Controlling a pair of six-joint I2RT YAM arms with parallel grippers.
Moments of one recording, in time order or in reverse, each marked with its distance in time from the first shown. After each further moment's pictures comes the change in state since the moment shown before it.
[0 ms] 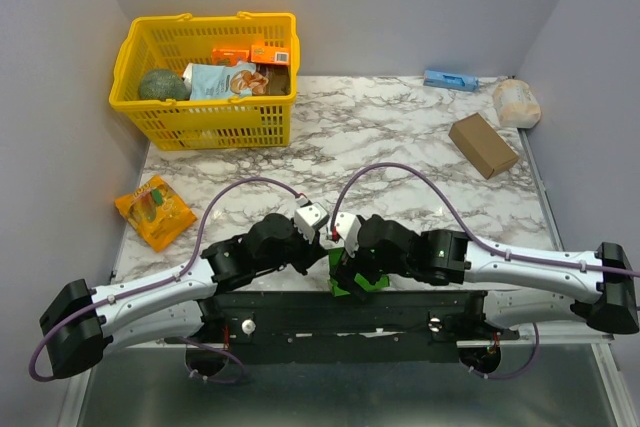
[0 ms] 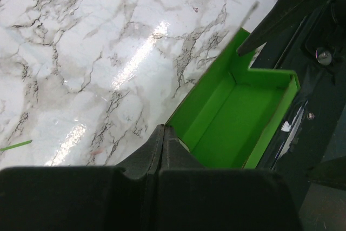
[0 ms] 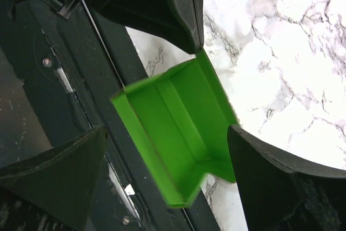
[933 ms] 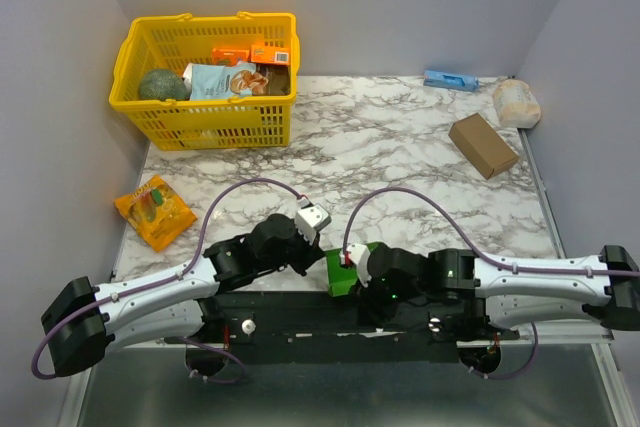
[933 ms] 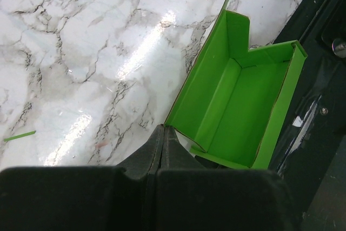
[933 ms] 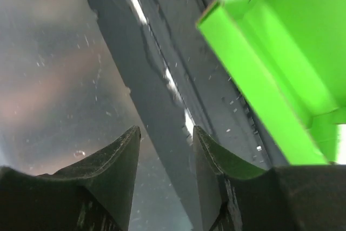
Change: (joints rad) left arm 0.000 0.021 0.000 -0.028 -0.018 0.009; right arm 0.097 -0.119 -0.164 -0.036 -0.213 0.307
